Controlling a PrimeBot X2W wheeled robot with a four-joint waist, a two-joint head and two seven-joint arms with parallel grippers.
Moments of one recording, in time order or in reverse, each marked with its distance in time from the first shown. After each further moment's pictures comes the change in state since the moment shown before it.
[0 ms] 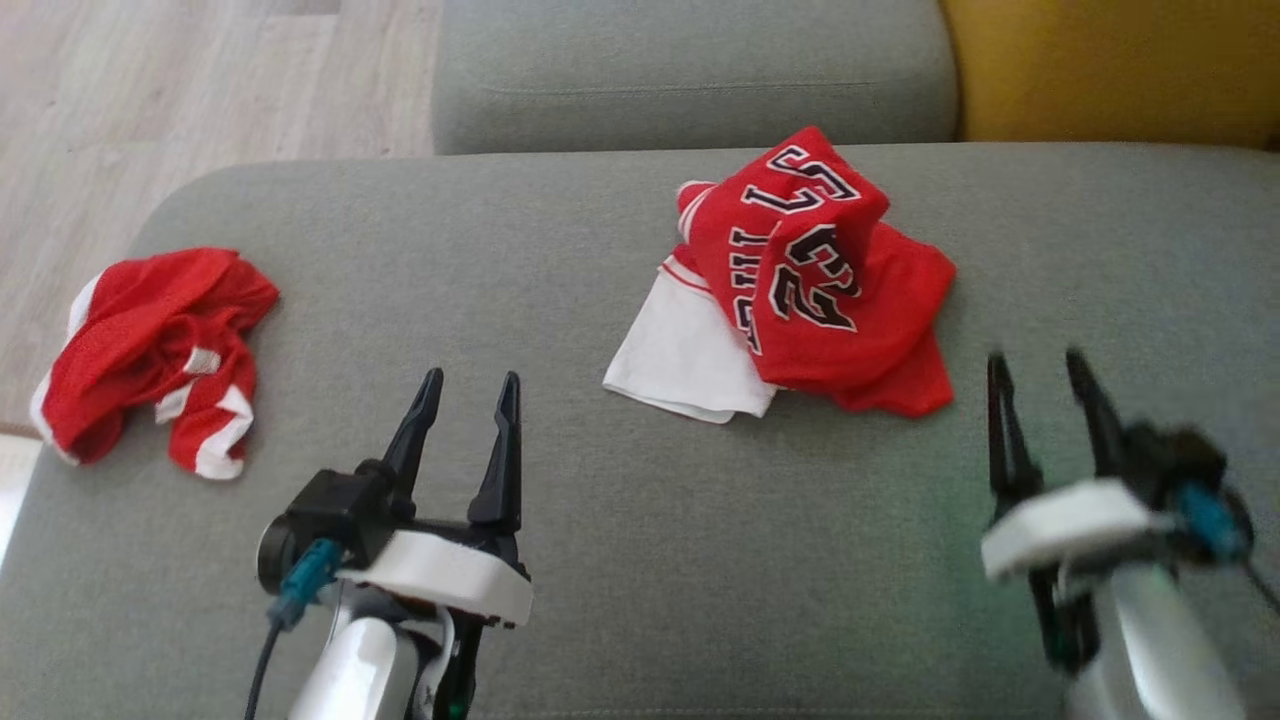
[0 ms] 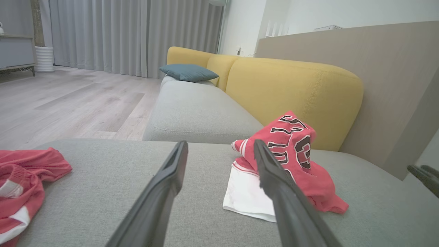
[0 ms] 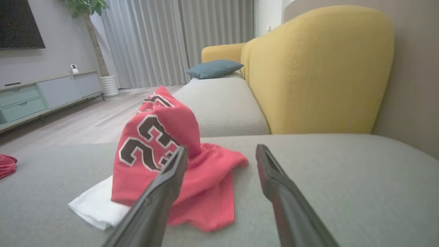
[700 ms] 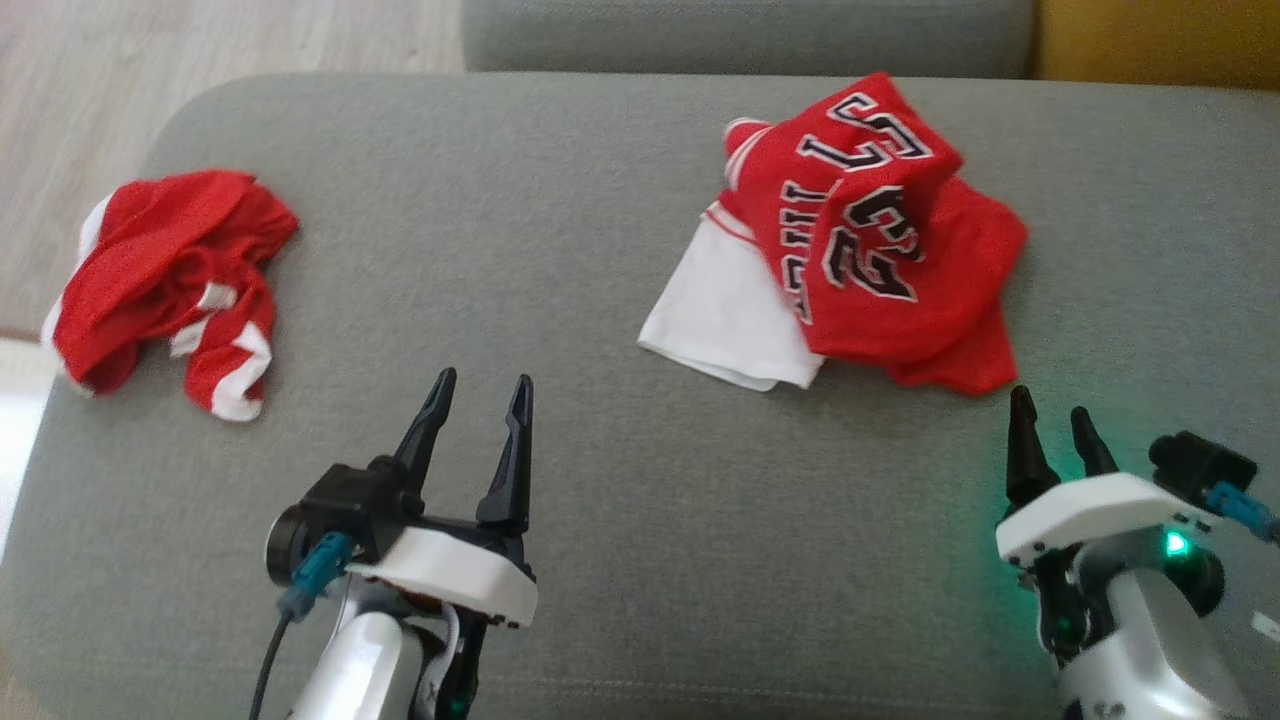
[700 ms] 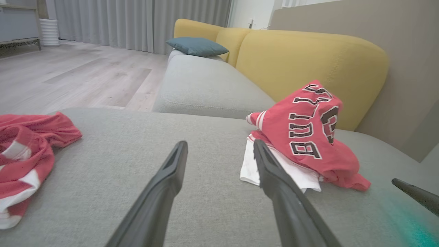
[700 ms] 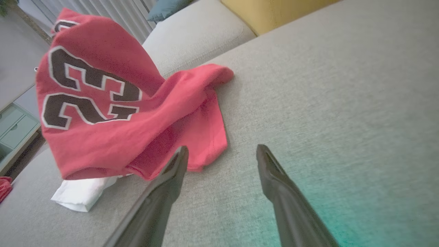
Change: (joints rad) left arm -0.013 0.000 -0.008 0.028 0.012 -0.030 0.000; right arm -0.005 0.023 -0.068 0.143 0.303 0.000 0.127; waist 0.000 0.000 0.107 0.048
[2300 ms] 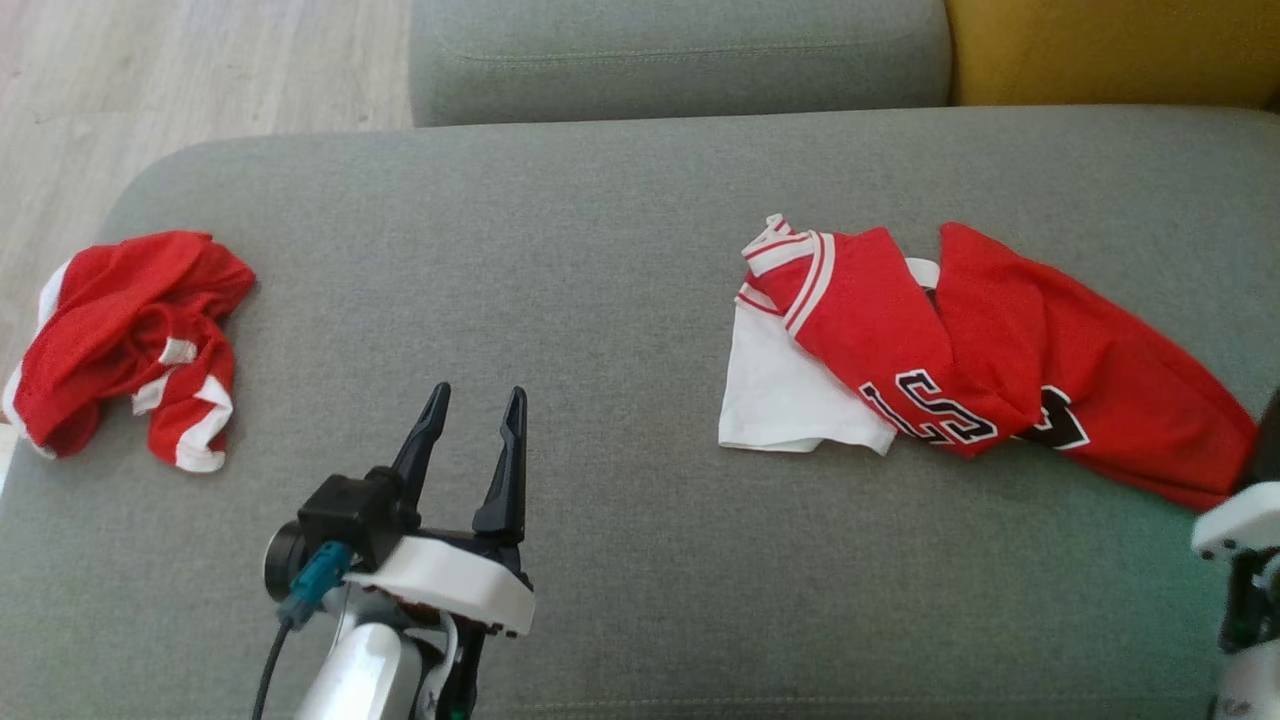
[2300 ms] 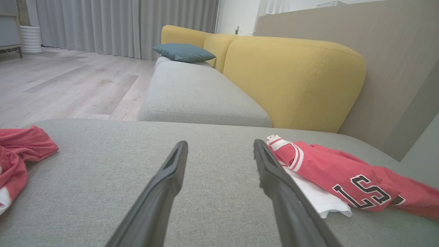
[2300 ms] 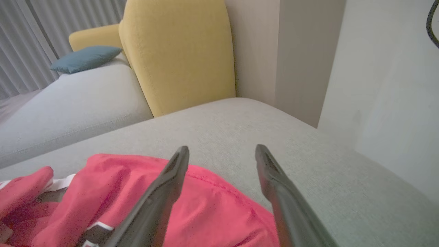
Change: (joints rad) left arm 0.015 0.000 0.000 0.011 -0.012 0.019 0.000; right arm -0.046 0.004 -0.548 -0.095 -0.485 0.000 -0.008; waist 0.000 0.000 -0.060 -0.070
